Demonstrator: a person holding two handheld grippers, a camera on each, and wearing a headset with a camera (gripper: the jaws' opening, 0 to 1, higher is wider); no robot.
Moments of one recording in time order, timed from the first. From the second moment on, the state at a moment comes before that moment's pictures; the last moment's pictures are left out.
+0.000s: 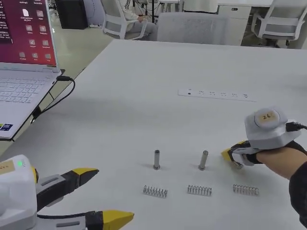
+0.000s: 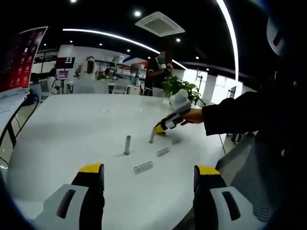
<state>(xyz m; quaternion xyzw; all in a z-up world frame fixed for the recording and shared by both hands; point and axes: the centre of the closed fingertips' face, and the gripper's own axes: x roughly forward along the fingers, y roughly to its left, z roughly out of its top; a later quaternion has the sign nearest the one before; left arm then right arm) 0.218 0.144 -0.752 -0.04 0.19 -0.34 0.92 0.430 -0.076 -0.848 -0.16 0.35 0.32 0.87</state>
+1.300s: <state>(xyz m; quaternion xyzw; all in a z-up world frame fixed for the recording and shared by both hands) 0.216 0.141 -0.752 -0.04 0.19 -0.35 0.92 0.411 -0.073 -0.839 -0.13 0.38 0.30 0.87</state>
